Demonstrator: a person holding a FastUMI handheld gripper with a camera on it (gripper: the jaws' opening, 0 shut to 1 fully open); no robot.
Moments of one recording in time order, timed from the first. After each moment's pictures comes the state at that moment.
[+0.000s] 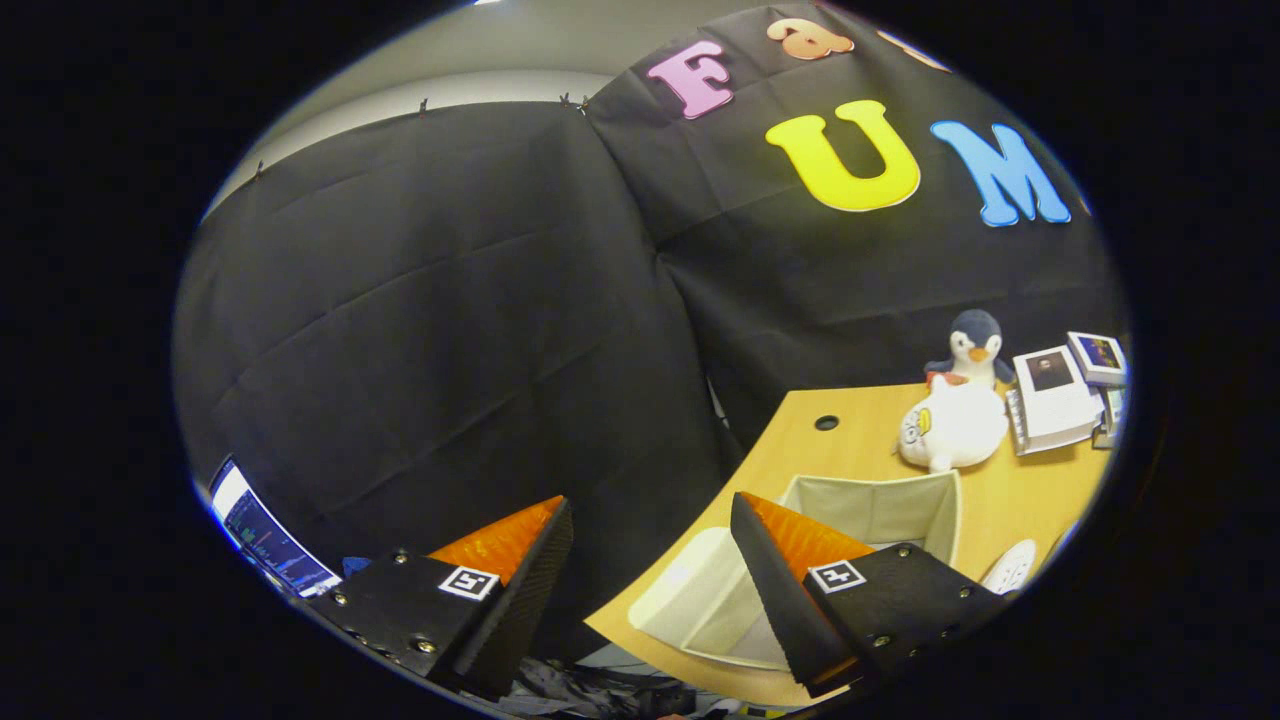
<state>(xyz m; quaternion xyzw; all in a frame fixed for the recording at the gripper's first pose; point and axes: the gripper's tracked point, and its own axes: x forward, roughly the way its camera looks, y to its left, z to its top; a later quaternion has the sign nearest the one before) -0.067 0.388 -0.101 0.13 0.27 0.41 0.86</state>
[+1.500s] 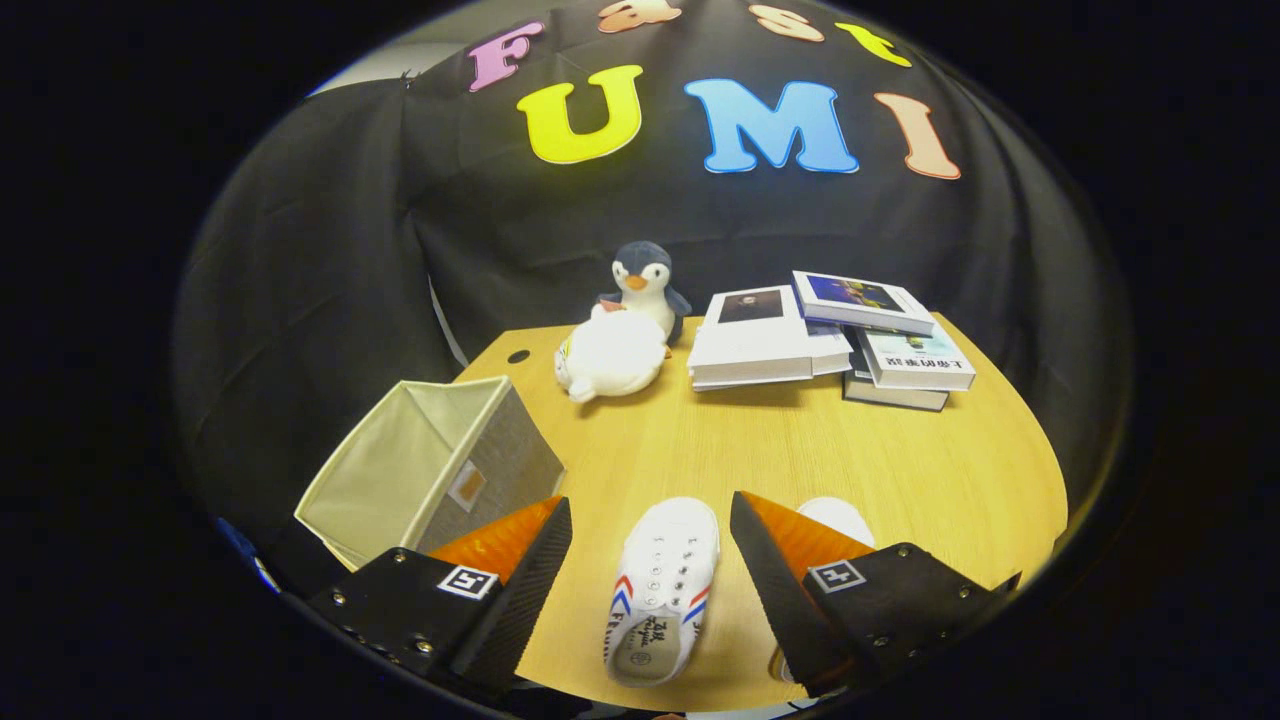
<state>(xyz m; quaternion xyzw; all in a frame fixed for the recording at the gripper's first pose) -0.004 0.086 -0.278 0.03 0.38 0.16 0.91</state>
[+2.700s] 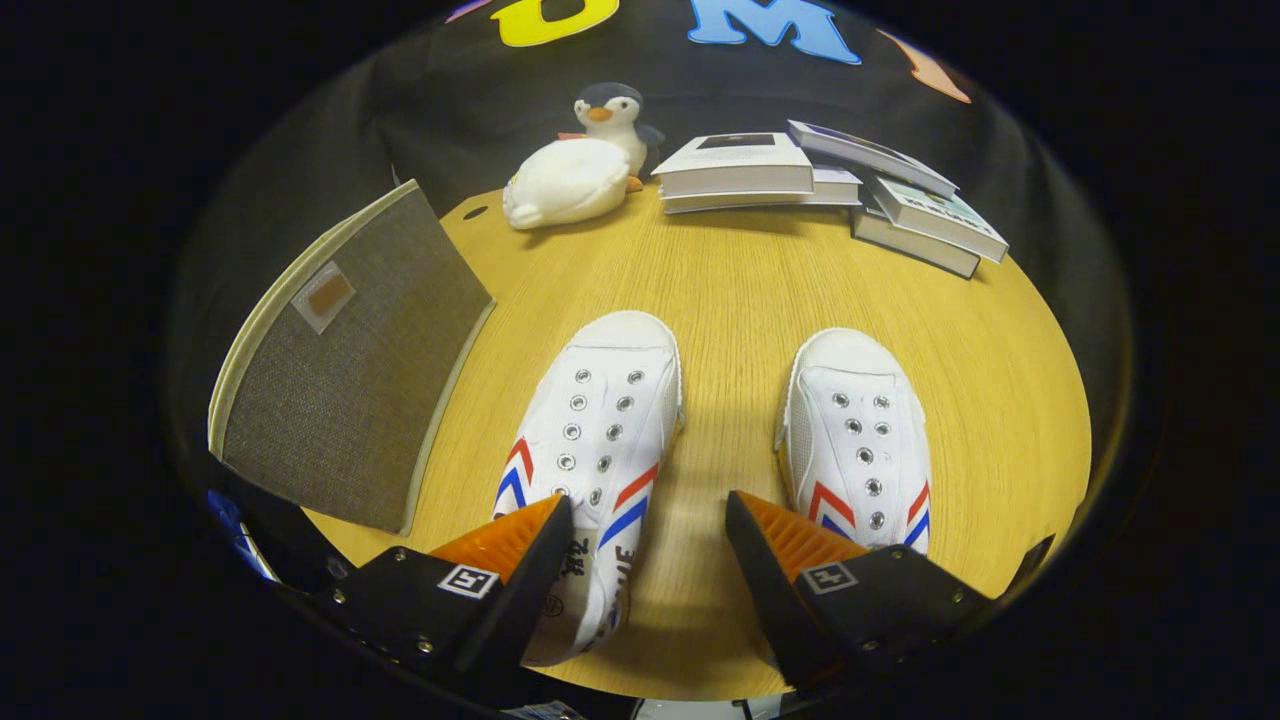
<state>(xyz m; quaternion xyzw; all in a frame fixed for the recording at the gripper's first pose) -0.060 0.060 -0.409 0.01 0.54 0.16 0.83</state>
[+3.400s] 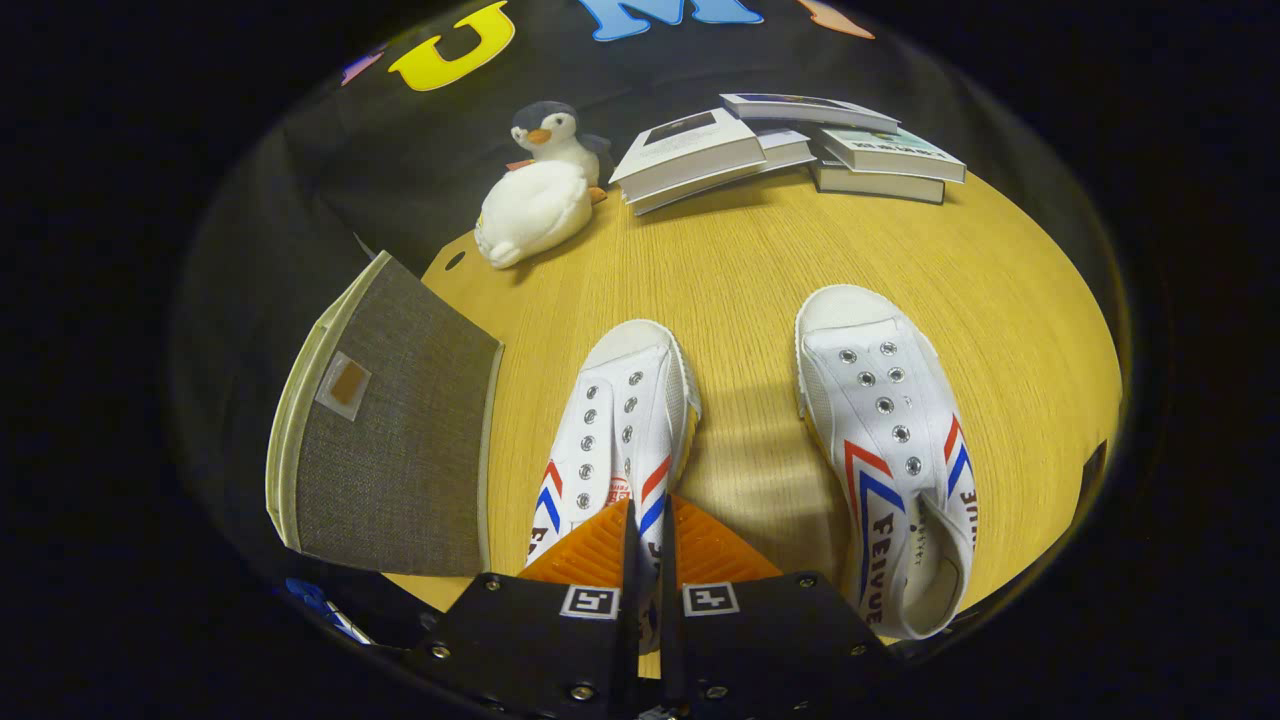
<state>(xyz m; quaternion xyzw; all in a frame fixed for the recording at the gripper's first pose) -0.059 0.079 -0.384 0.13 0.54 0.11 0.82</state>
